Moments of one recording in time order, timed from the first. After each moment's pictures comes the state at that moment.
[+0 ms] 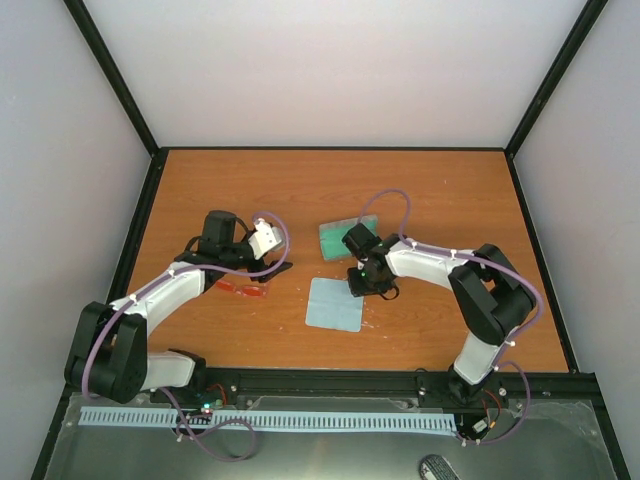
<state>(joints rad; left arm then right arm) -0.30 1.29 0.66 -0.11 0.65 0.59 0.70 1.71 1.00 -0.64 -0.06 0.50</state>
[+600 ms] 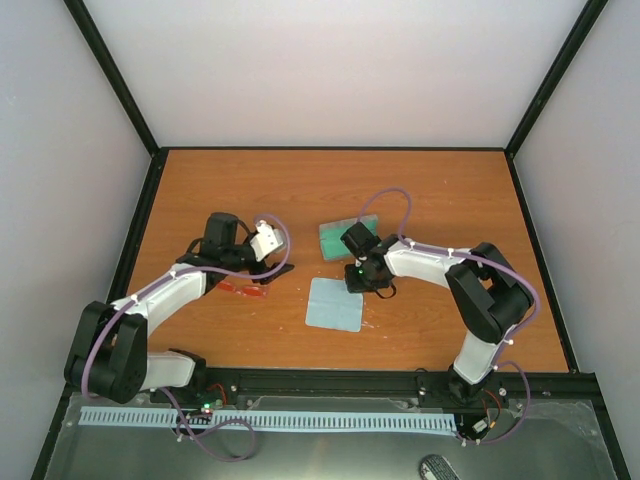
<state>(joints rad) -0.31 1.29 0.65 -0.09 0.65 0.57 0.70 1.75 1.00 -0.57 -0.06 0.54</state>
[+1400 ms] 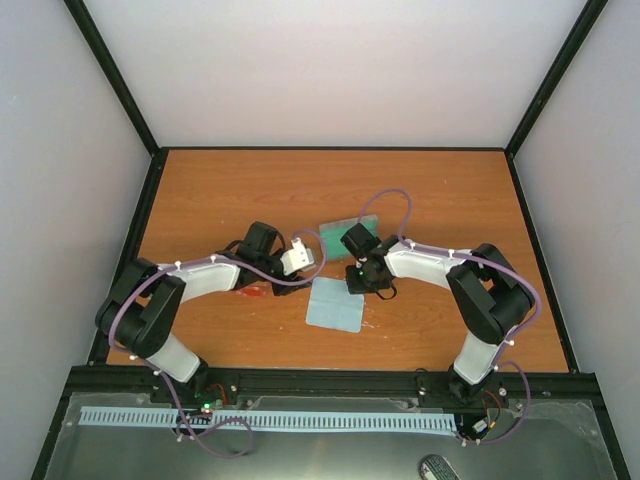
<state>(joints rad) -0.51 1.55 0.70 -0.07 0.51 0.59 0.70 1.74 0.99 -0.58 -0.03 0.54</state>
